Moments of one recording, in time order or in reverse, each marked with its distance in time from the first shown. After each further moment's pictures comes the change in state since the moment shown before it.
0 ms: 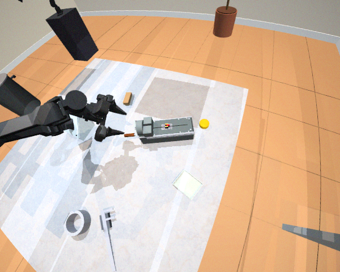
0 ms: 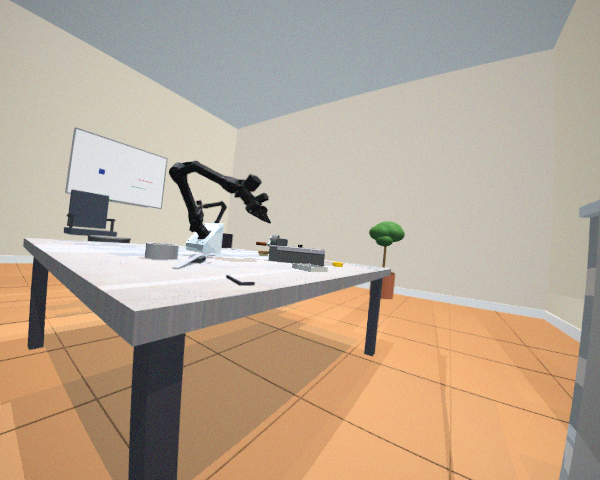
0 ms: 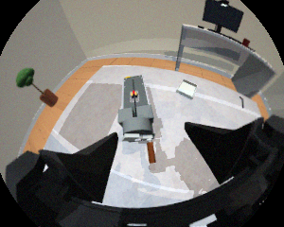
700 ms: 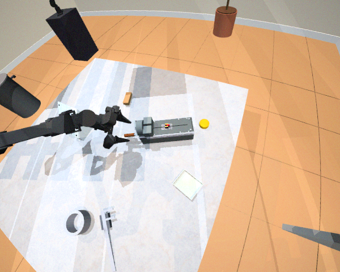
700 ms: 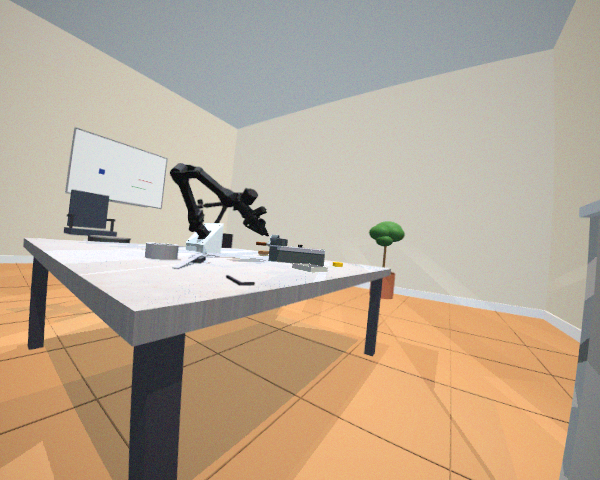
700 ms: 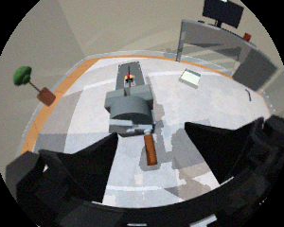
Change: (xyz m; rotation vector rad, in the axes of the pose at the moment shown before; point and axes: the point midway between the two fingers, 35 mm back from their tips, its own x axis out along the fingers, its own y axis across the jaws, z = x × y) arm 0.044 -0.003 -0.049 0.003 -0.001 -0.007
